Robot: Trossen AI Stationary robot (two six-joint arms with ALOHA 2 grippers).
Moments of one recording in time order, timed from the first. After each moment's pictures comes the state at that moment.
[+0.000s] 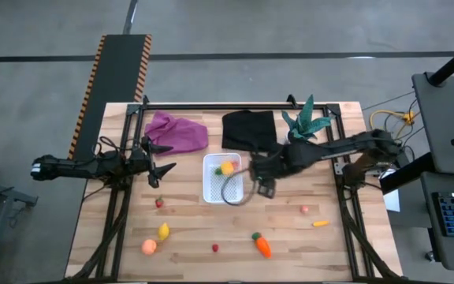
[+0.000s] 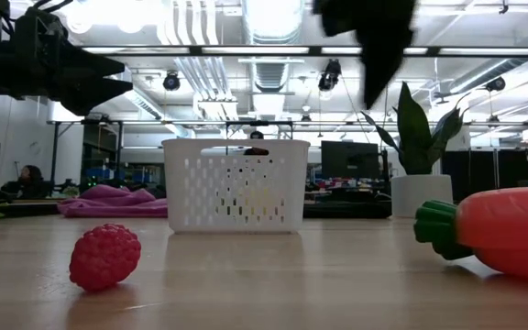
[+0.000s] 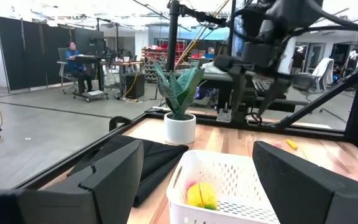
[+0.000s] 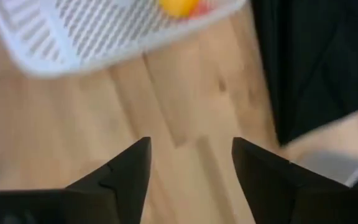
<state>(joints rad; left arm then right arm) -0.05 0.15 0.01 0.19 -0.32 -0.02 0.16 1.65 1.44 -1.14 0.23 0.45</state>
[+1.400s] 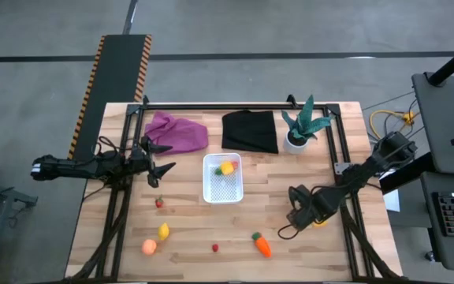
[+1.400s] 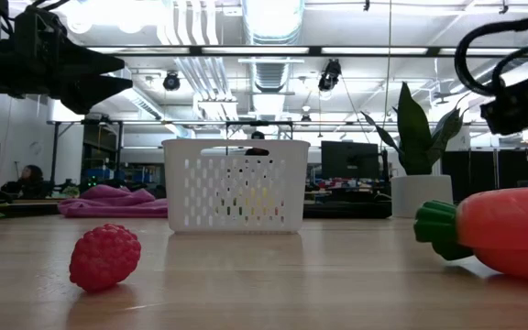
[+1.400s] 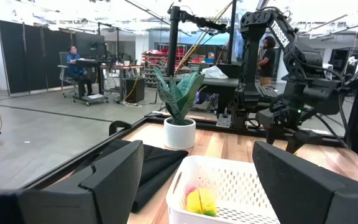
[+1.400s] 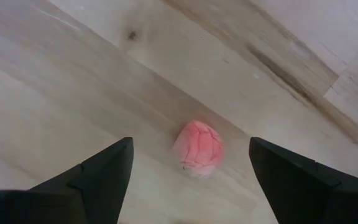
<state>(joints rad) -0.05 0.15 0.01 0.21 -0.32 -0.02 0.61 1.53 0.77 -0.86 0.08 1.58</state>
